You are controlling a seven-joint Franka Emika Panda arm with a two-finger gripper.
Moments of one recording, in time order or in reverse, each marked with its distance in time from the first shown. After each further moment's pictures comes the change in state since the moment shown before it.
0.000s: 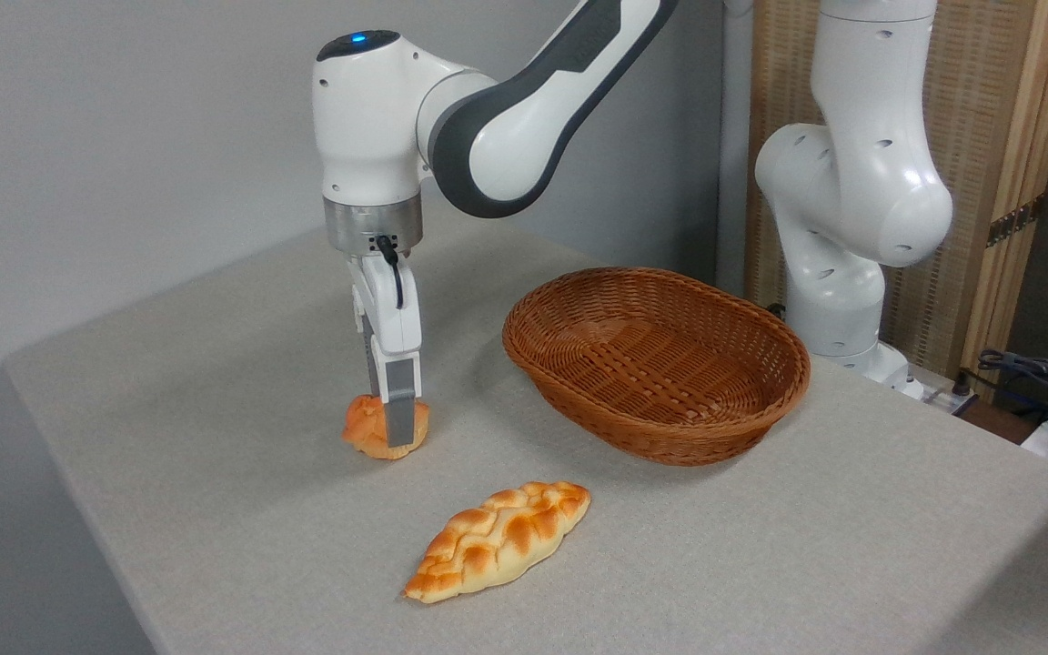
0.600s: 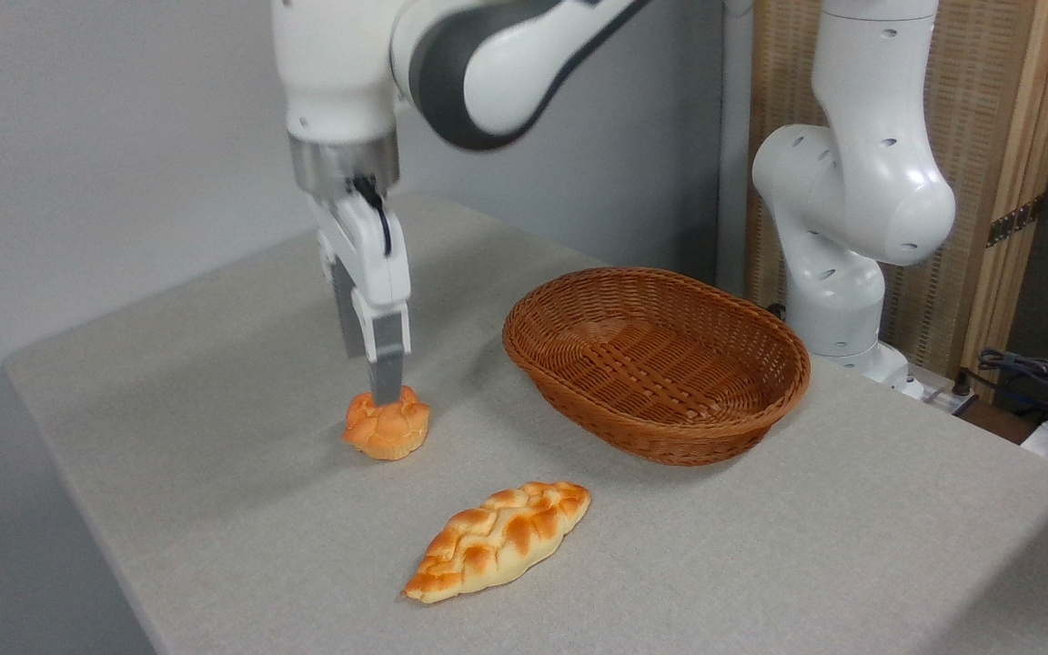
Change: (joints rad) arm 0.045 -0.015 0.000 0.151 -0.092 -0.192 -0.003
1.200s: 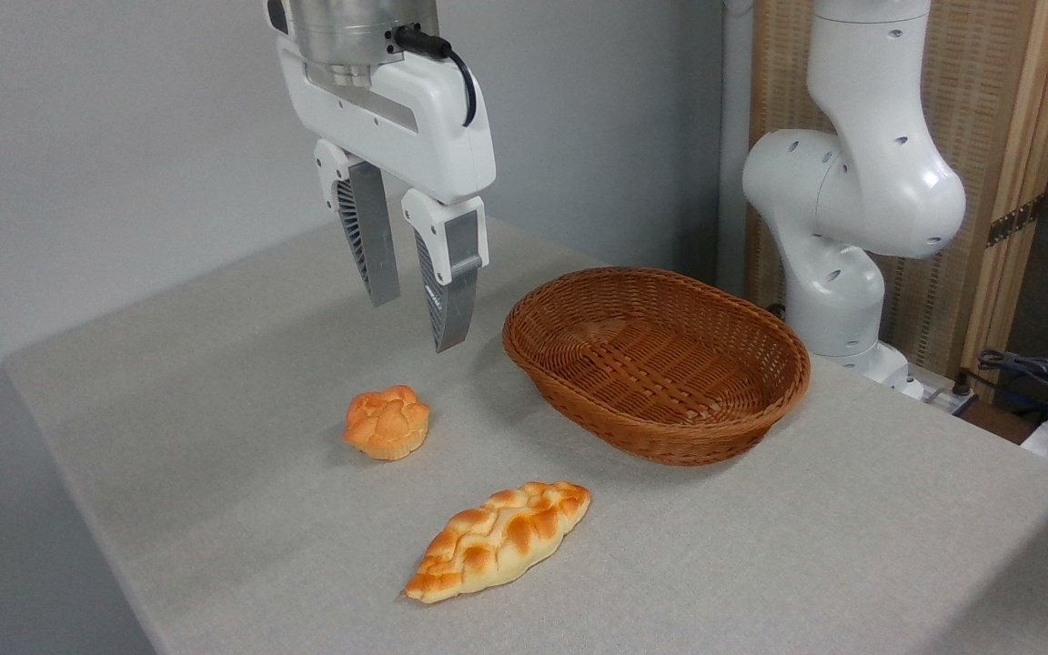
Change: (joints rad) arm 0.249 0.043 0.031 0.452 0.003 -0.497 -0.001
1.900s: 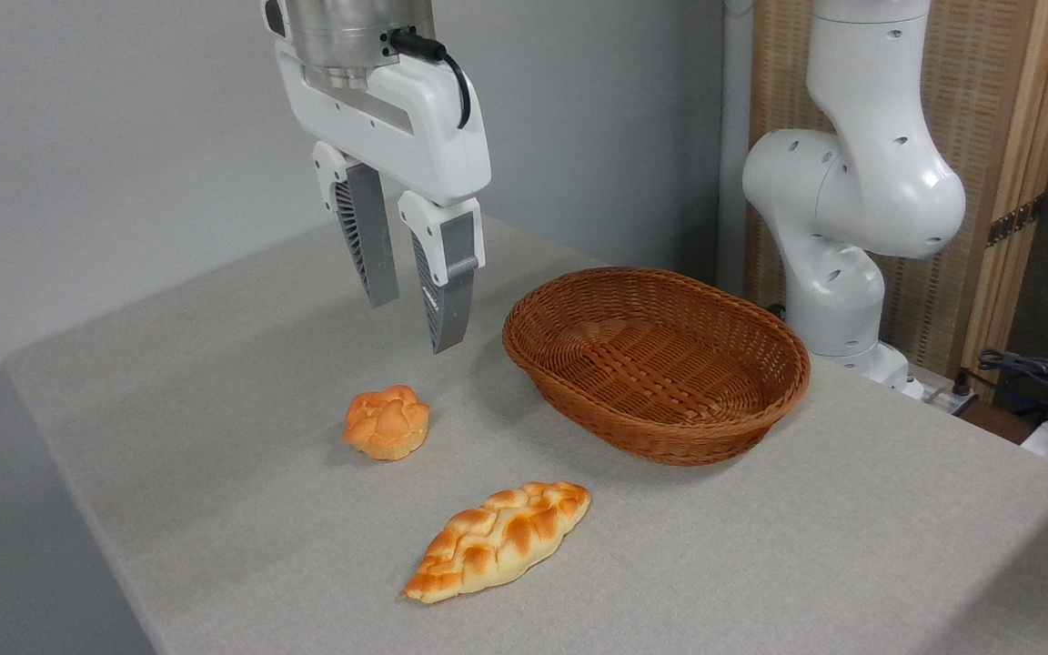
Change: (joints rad) arm -0.002 0.003 -0.005 0.000 0.003 0.001 0.000
